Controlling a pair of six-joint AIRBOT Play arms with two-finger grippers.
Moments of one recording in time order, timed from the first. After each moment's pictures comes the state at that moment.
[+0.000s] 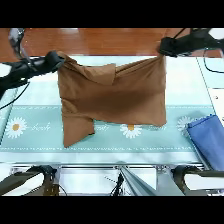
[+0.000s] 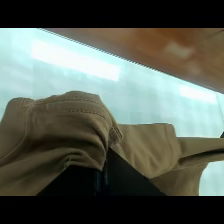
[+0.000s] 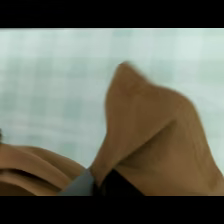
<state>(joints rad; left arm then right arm) -0.02 -1.23 1.07 0.58 -0.61 -1.19 0.05 -1.56 1.72 -1.15 1.05 1.55</state>
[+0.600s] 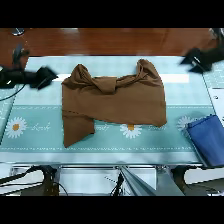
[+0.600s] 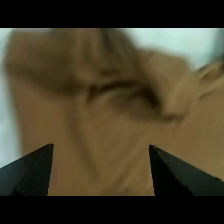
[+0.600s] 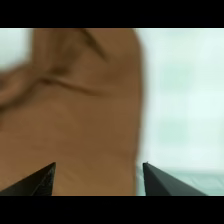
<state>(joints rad) 0.30 -1.37 1.11 0.84 -1.13 -1.27 -0.33 -1.62 1.70 -1.09 1.48 1.49</state>
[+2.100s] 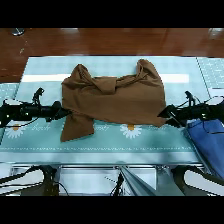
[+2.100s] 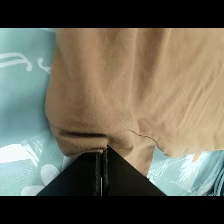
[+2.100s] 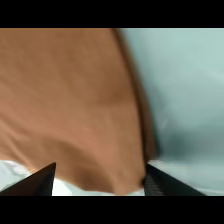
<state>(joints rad) 0.29 -1.37 0.66 0.64 -1.05 -1.11 -0.27 -1.32 0.69 -0.87 1.11 1.38</state>
